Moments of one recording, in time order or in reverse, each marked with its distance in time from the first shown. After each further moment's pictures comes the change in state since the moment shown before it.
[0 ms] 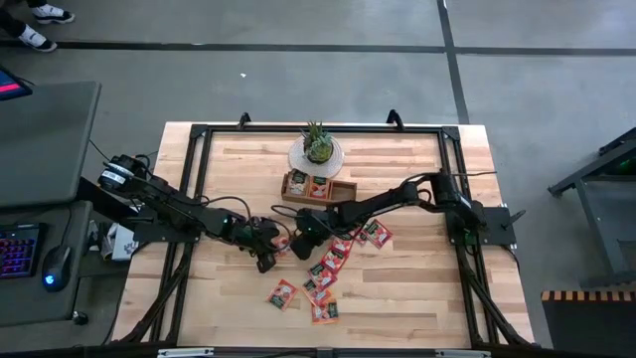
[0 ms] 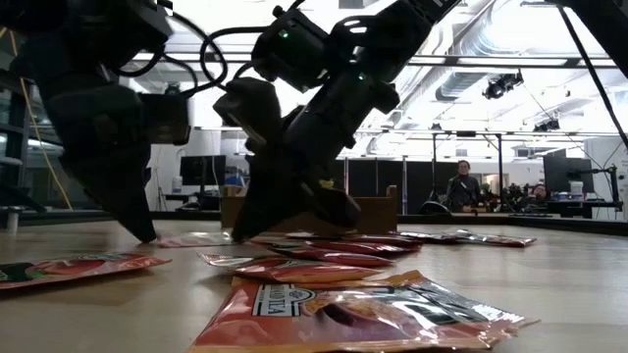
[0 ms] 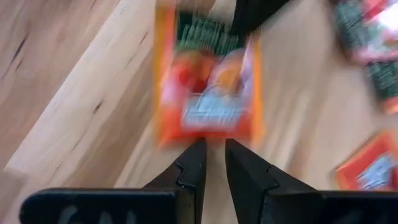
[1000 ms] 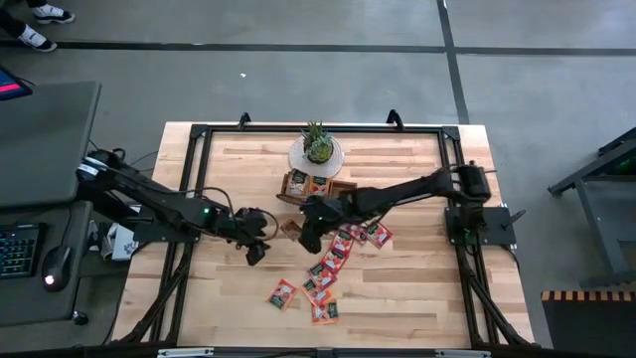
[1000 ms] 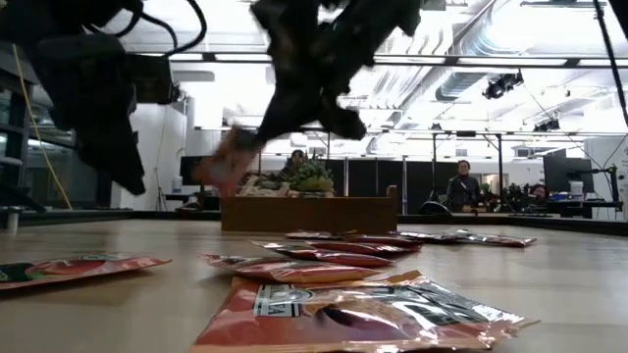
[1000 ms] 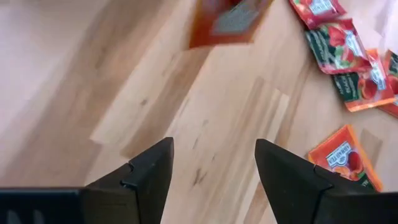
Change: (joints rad) left arm 0.000 -0.282 0.000 -0.226 -0.061 0.000; right arm 0.005 -0.241 0.004 -0.186 0.127 -0.226
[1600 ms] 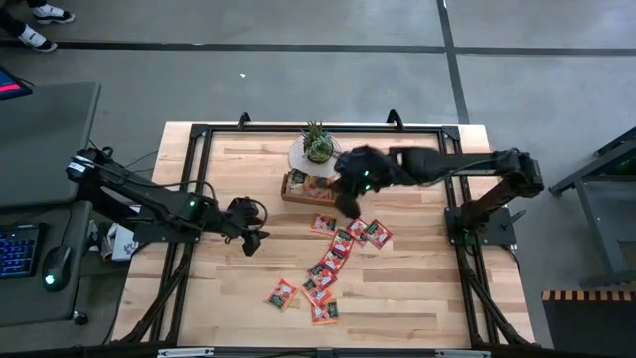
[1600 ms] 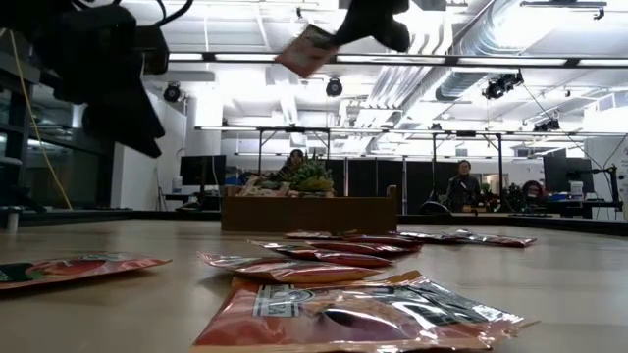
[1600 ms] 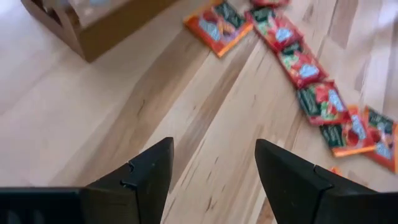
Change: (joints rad) left arm 0.001 -0.174 0.000 -0.063 -0.157 -0.008; right arm -0.121 -0.412 0.015 -0.329 0.100 -0.319
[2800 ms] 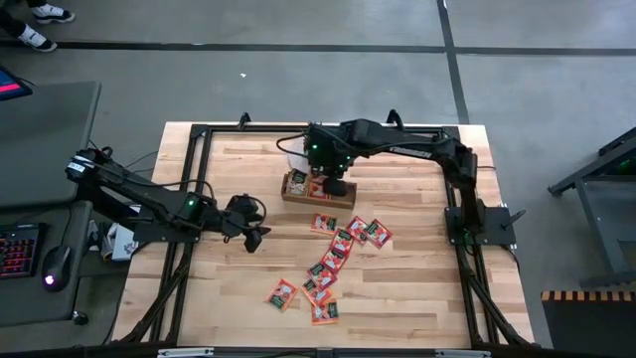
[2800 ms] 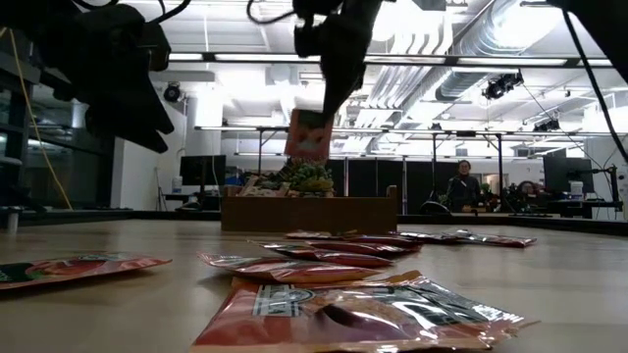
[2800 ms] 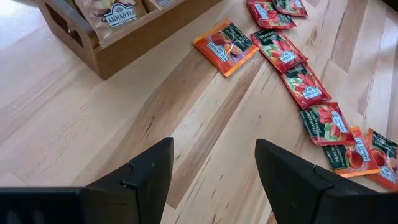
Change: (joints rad) left arm 0.000 -0.013 0.000 0.008 -0.063 -0.019; right arm -0.195 0.476 0.547 -0.548 -0.049 -0.486
